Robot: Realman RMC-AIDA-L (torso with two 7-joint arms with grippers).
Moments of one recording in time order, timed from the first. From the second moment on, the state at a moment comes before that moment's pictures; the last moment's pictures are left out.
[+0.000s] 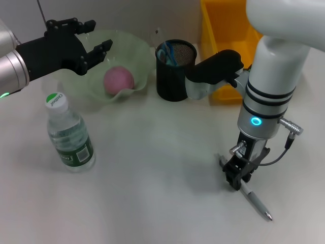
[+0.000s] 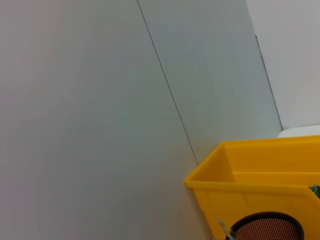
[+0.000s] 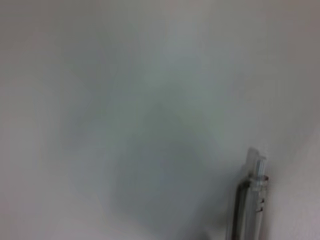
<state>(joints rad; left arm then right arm) -0.44 -2.07 1.26 1.02 1.56 0.92 -1.19 1.00 2.09 -1.54 -0.73 -2.66 -1.58 2.96</state>
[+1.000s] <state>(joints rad) -0.44 -2.07 1.26 1.02 1.56 0.92 -1.19 1.00 2.09 -1.54 -0.73 -2.66 -1.58 2.96</state>
